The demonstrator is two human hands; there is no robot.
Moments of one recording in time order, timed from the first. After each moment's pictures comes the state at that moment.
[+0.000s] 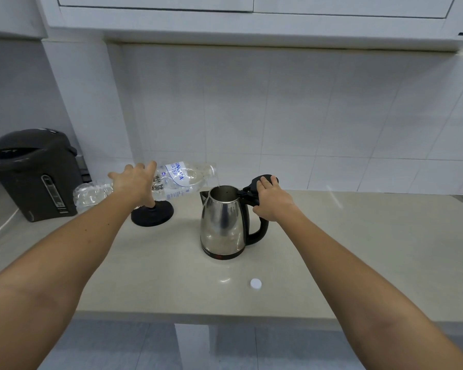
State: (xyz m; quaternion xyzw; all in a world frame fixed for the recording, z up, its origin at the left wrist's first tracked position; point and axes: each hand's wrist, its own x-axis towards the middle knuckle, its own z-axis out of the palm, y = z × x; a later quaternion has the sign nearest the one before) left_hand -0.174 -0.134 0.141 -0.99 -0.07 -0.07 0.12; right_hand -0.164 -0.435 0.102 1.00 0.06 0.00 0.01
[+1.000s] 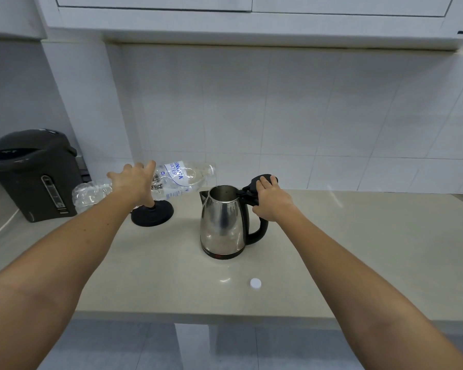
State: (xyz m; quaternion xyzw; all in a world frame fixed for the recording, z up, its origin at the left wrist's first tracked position) left_hand -0.175 -0.135 0.142 -0.99 -0.07 -0.06 0.12; right_hand -0.164 -0.435 0.100 1.00 0.06 0.01 0.02
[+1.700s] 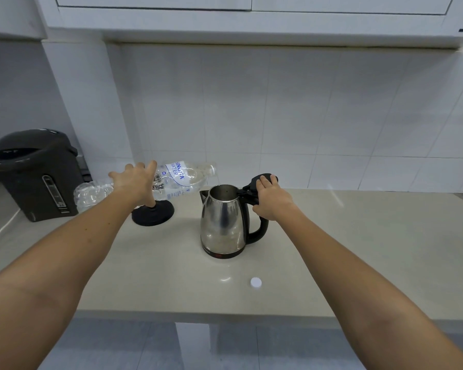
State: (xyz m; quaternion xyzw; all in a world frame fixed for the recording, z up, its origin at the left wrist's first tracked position) left_hand -0.174 -0.136 0.141 -0.99 -0.07 -0.06 0.12; right_hand -0.161 -0.436 0.099 1.00 0.06 0.01 0.02
